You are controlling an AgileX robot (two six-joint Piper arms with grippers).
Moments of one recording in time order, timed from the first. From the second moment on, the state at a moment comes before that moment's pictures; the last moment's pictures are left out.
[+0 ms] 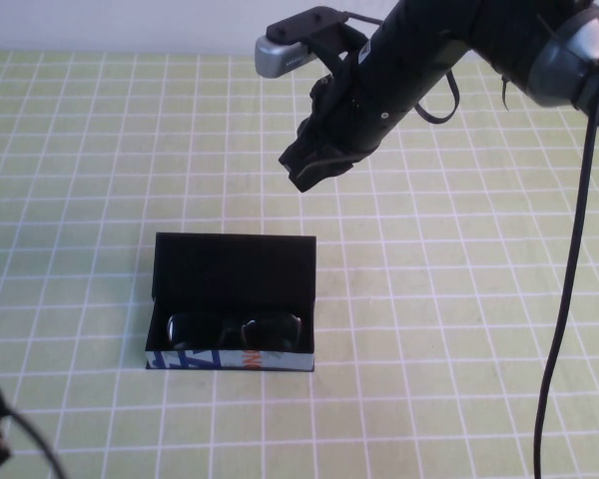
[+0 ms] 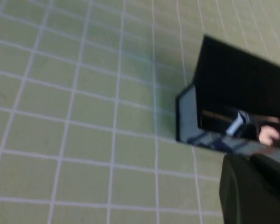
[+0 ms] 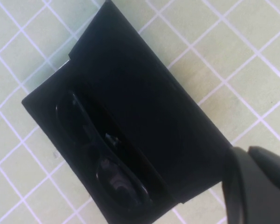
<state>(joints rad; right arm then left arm) 0.52 2.09 -2.11 0.39 1.25 -0.42 -0.19 0.39 -0.29 -0.19 0.50 -0.29</state>
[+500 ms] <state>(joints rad) 0.52 2.09 -2.11 0.39 1.25 -0.41 -0.36 1.24 -0.57 -0.83 0.63 0.59</state>
